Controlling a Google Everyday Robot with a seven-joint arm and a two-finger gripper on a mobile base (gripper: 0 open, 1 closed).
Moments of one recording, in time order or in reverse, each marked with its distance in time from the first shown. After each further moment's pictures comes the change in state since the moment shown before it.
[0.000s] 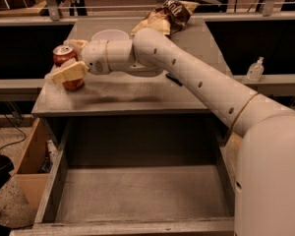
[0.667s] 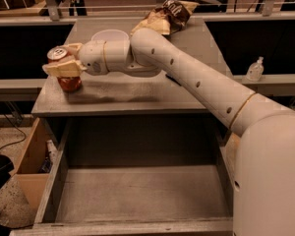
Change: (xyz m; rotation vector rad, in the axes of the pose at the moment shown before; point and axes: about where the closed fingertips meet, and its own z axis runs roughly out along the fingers) arm -0.001 0.004 0.006 -0.011 -0.002 -0.001
